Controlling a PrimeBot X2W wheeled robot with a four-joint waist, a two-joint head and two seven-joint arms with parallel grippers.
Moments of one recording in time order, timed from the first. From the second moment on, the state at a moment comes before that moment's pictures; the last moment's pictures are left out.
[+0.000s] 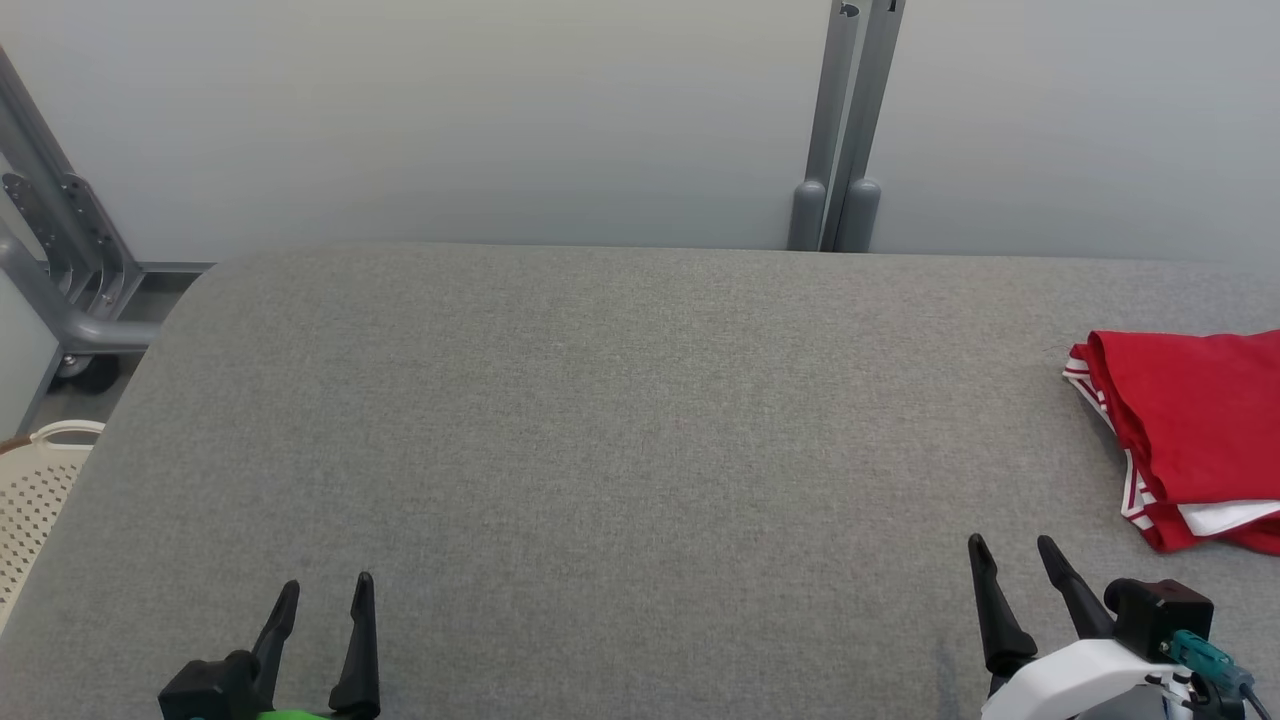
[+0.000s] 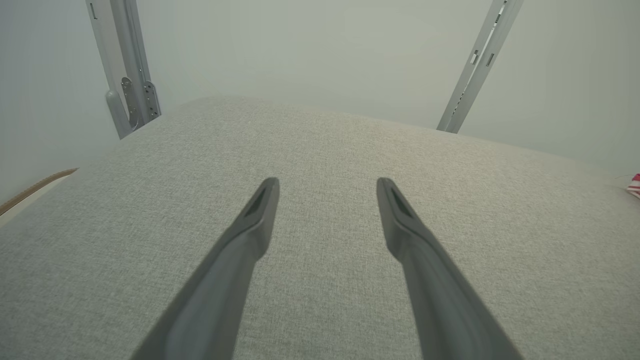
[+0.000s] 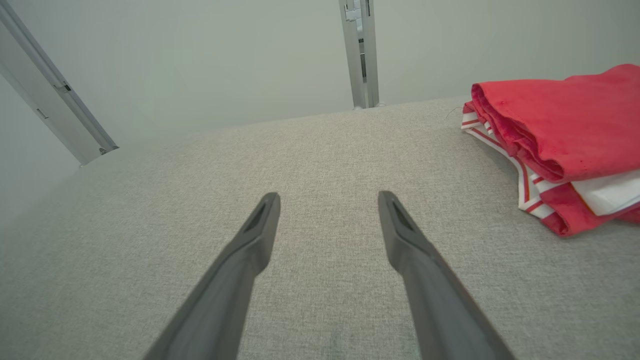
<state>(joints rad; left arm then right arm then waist) 0.06 0.13 -0.08 0.32 -0.34 -0.12 -0.26 0.08 -0.05 -0.02 0.20 0.26 0.13 -0.13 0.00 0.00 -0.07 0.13</state>
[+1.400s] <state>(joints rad) 0.00 0.10 -0.05 0.35 -0.81 -0.12 -0.11 0.09 -0.04 -0.08 0.20 0.76 0.13 -0.06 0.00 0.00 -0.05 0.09</state>
